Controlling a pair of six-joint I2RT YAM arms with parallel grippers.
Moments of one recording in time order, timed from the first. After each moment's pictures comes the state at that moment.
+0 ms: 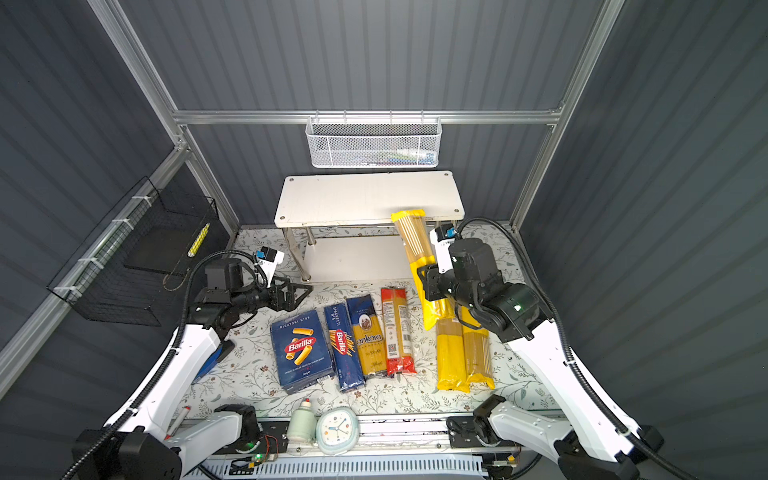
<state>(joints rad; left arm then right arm) -0.11 1.09 0.90 -0.44 0.62 0.01 0.59 1.07 1.41 -0.87 0.08 0.29</state>
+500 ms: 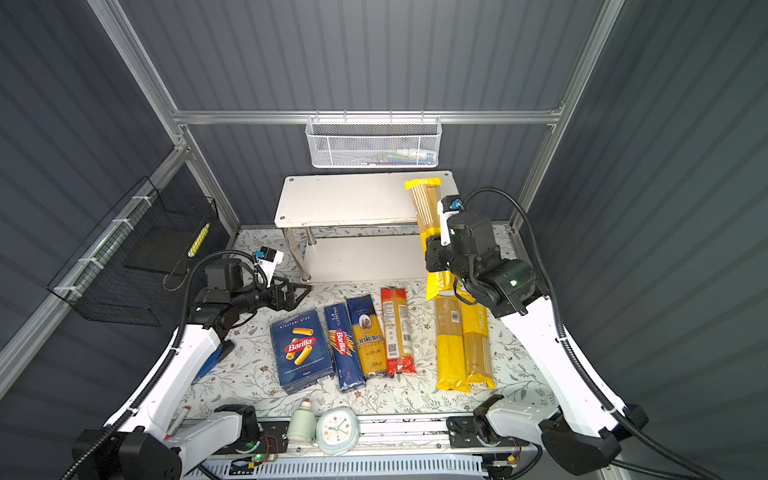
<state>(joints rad) -0.11 1.09 0.90 -0.44 0.59 0.01 0.55 1.22 1.60 -0.88 0.25 0.23</state>
